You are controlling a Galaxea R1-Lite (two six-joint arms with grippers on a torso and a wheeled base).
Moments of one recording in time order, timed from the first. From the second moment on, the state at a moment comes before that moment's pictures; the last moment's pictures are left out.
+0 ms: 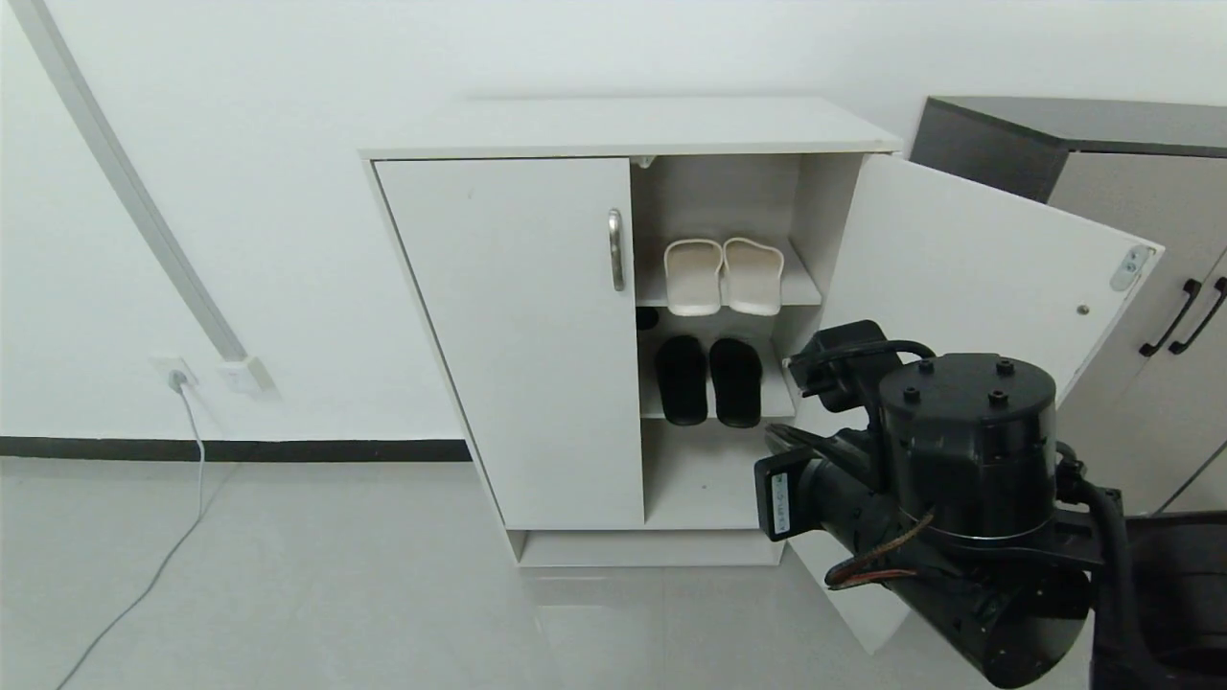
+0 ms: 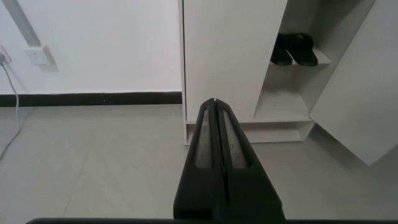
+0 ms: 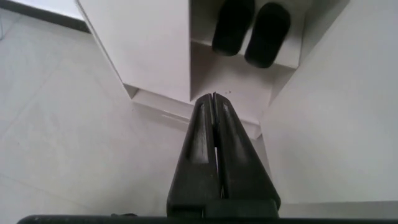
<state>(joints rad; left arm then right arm) 0.00 0.00 0.00 0.00 -0.01 -0.01 0.94 1.68 -0.84 -0.57 -0.62 0.14</state>
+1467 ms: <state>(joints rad) 0.00 0.00 0.00 0.00 -0.01 -0.01 0.93 1.67 -0.83 -0.57 -0.62 0.13</state>
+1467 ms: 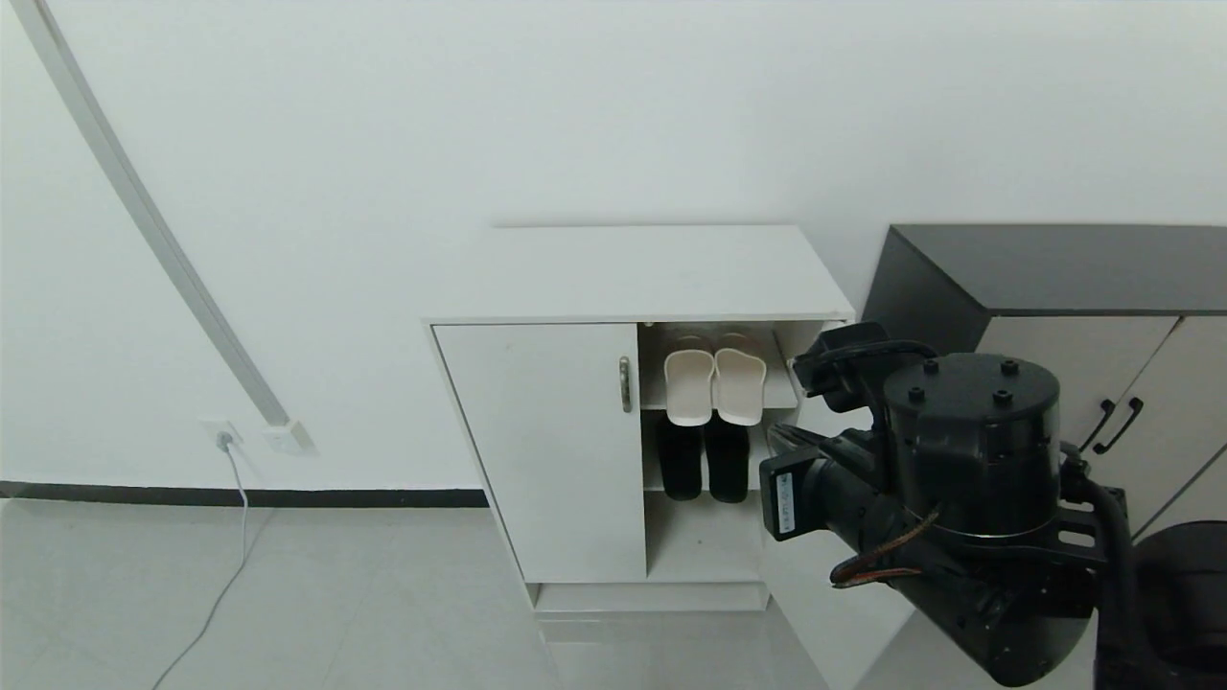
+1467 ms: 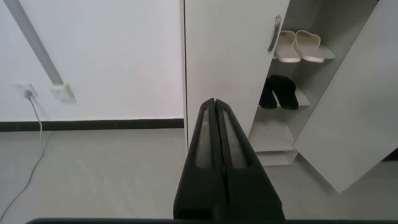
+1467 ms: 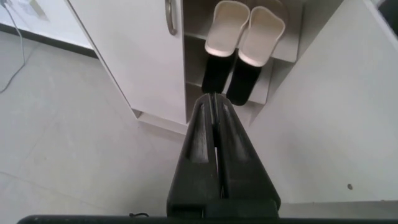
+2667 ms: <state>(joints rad) 0.00 0.00 0.00 0.00 -0.01 -0.01 0.91 1.68 -0.79 -0.61 -0.61 0.10</state>
